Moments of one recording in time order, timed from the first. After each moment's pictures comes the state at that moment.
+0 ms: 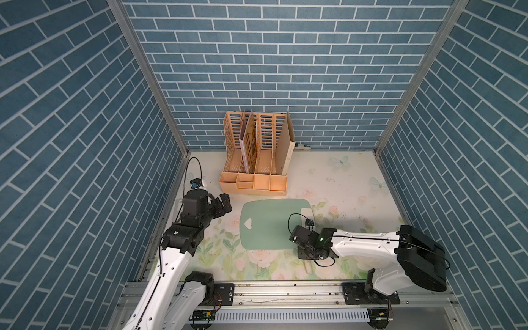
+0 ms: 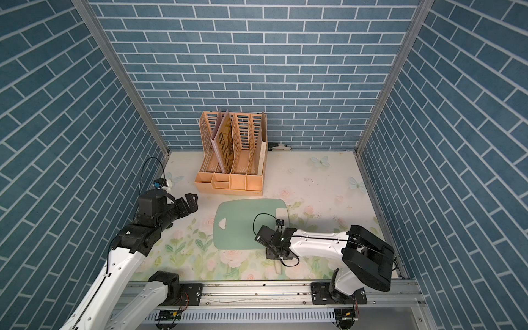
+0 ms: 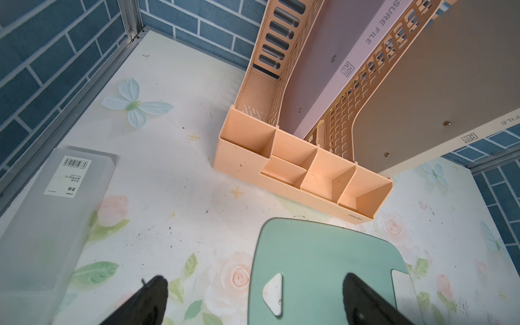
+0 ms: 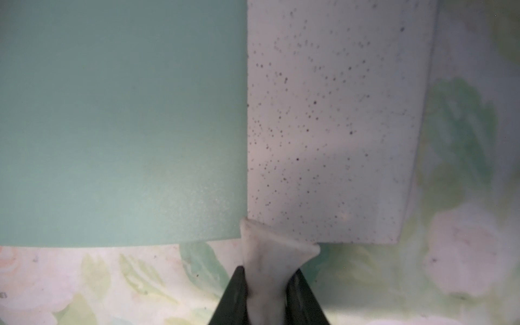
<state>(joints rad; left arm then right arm) -0.17 0.78 0.79 -0.61 -0.07 -0.46 1.16 1.49 0.75 -0.59 0.14 1.10</state>
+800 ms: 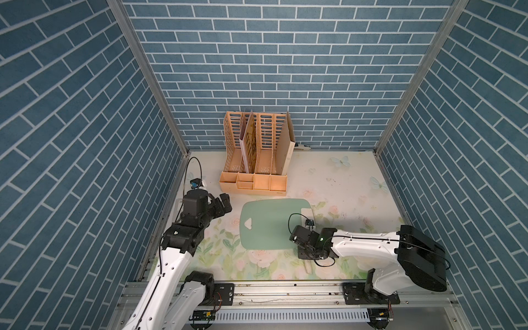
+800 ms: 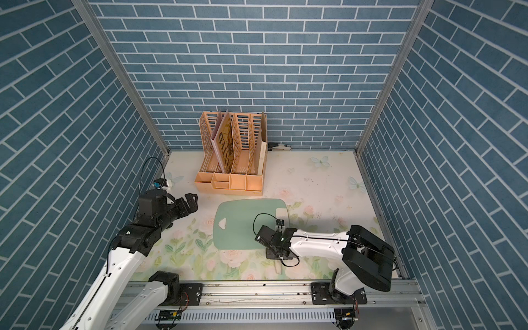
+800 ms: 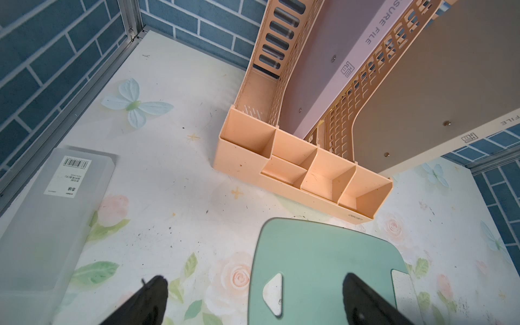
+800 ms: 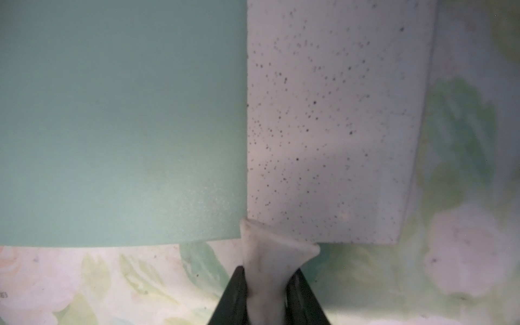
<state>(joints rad) -0.17 0.78 0.79 -0.61 -0.07 -0.46 1.16 1.49 0.74 -0.59 0.14 1.10</state>
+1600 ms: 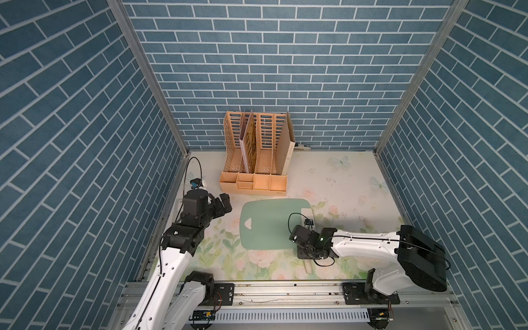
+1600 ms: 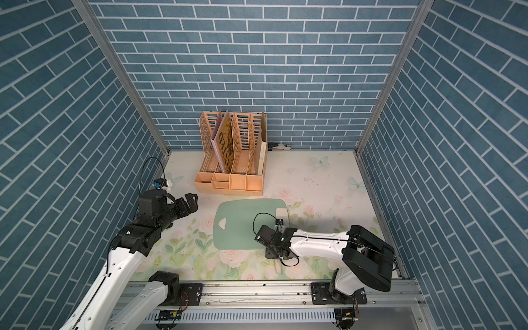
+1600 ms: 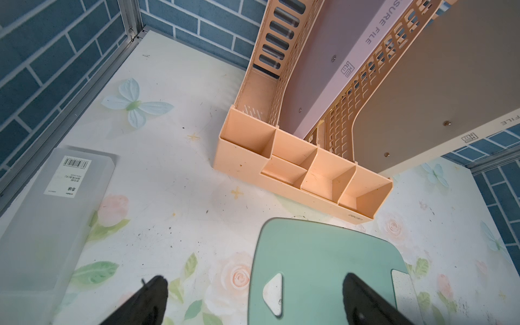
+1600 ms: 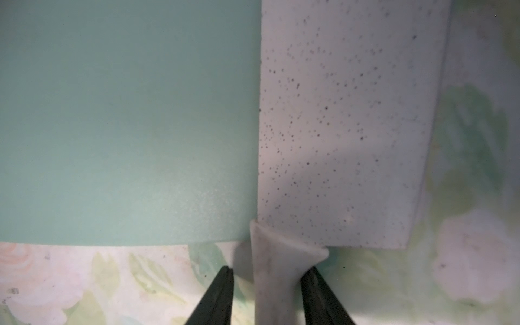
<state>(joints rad) -0.17 0.78 0.79 -0.61 -0.07 -0.46 1.16 1.49 0.74 -0.57 0.14 1.10</state>
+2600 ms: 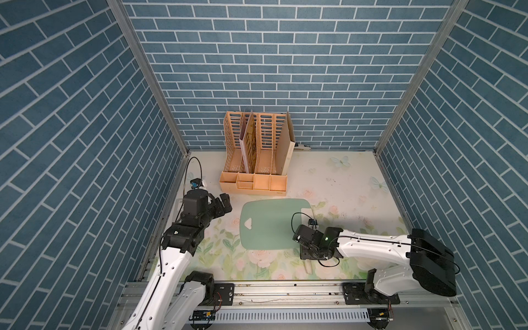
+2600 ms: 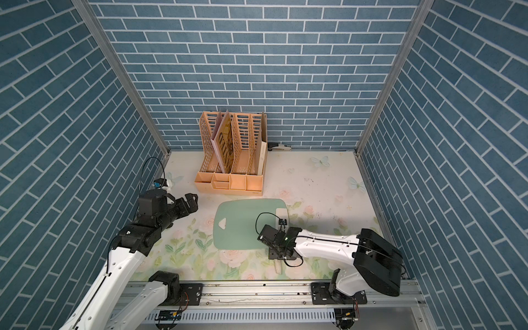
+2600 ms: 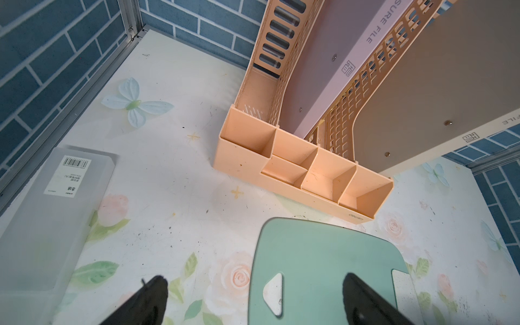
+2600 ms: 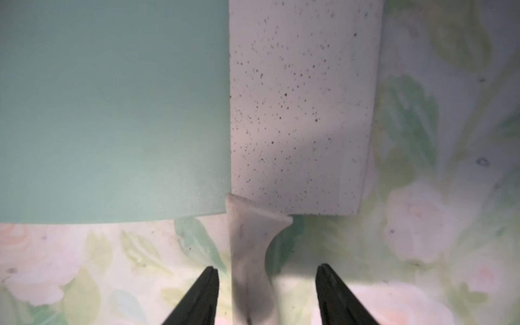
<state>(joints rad) -0.17 0.78 0.79 -0.61 -0.07 -0.46 1.16 1.39 0.77 -0.70 0.14 1.09</state>
